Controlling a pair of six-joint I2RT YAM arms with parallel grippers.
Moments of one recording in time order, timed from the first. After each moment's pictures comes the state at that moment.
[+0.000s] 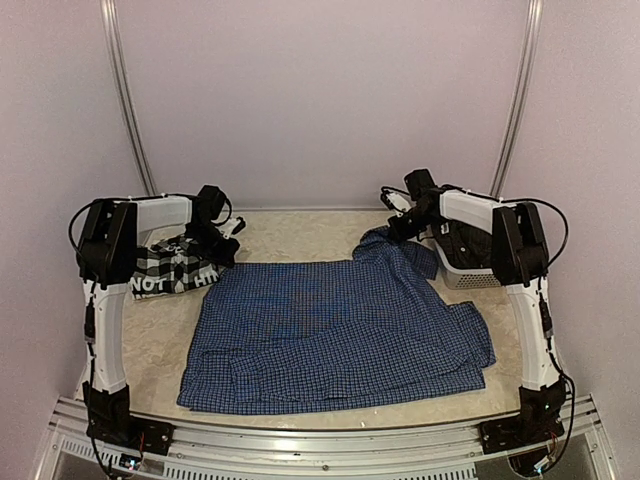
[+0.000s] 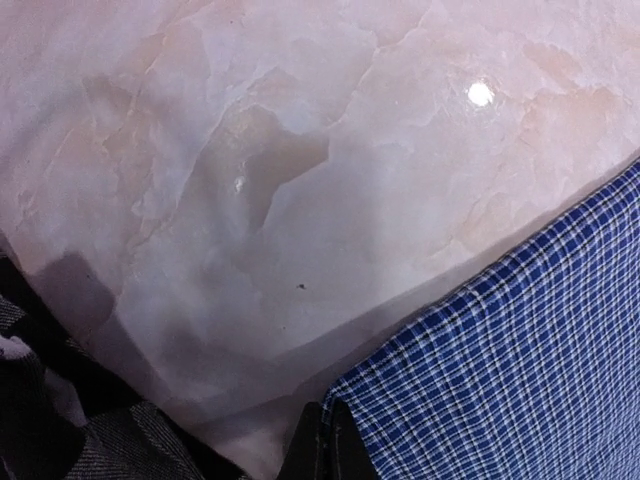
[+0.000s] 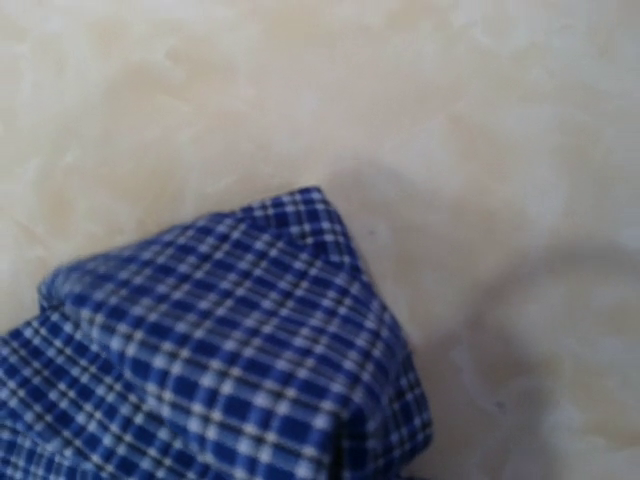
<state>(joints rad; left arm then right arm) -0.25 2.24 1.74 -0.71 0.15 0.16 0.31 2.42 2.05 -0.56 -0.19 -0.16</state>
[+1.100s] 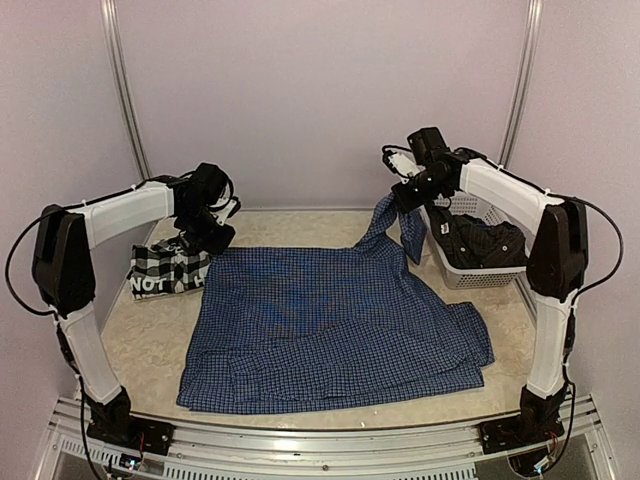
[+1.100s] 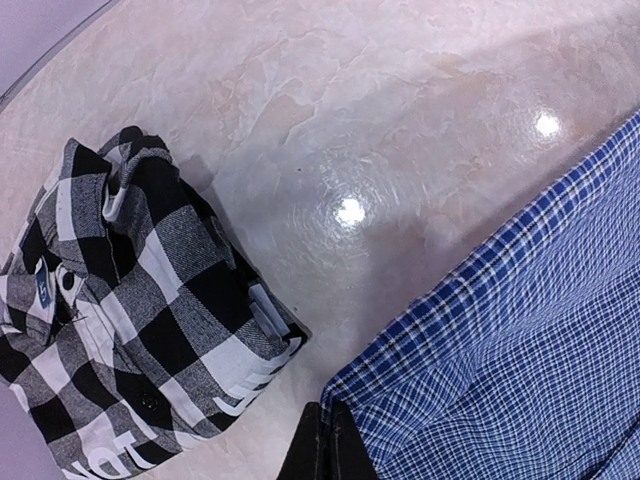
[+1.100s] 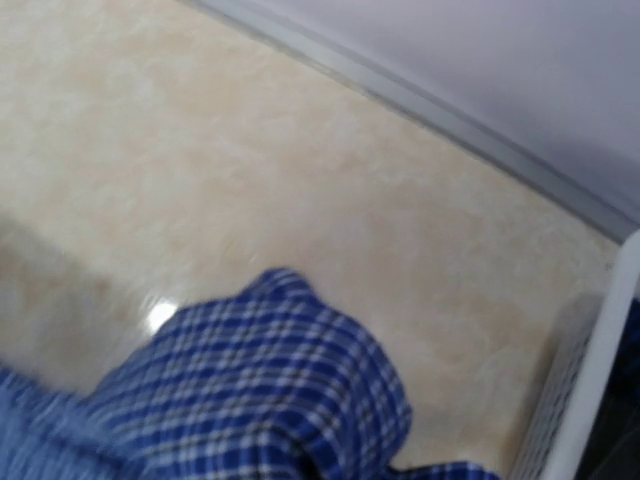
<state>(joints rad) -0.39 1.85 1.55 -0.81 -0.13 0.05 0.41 2.04 1.95 -0.67 0.03 -0.18</state>
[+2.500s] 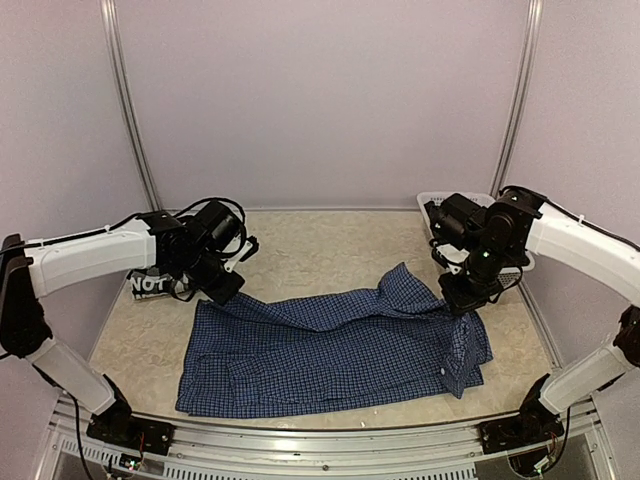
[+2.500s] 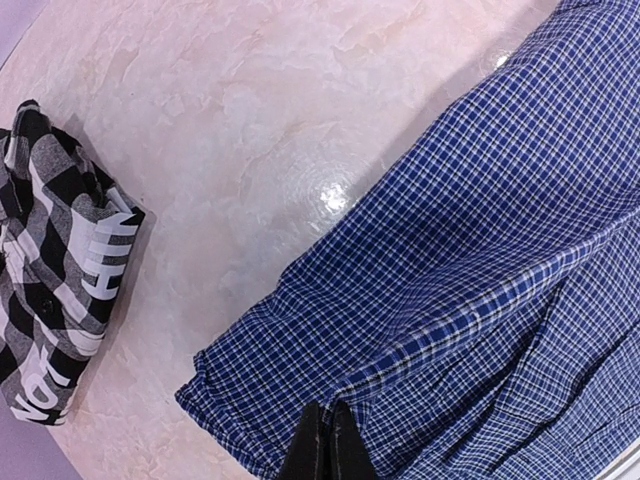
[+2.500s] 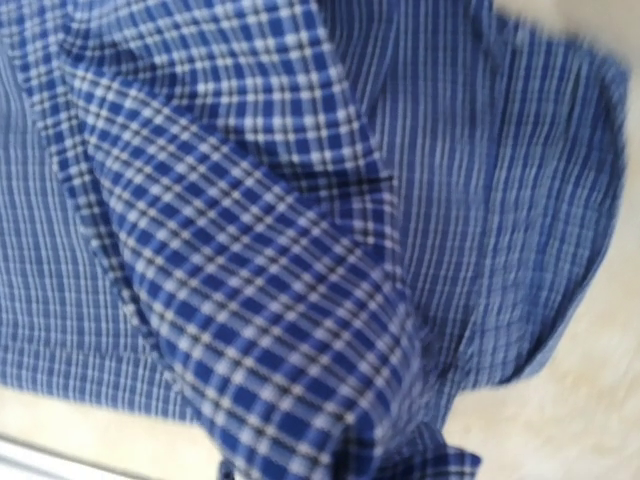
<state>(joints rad) -0.69 1.52 1.18 -0.80 -0.20 0.00 0.74 1.39 1.32 -1.32 0.12 0.43</state>
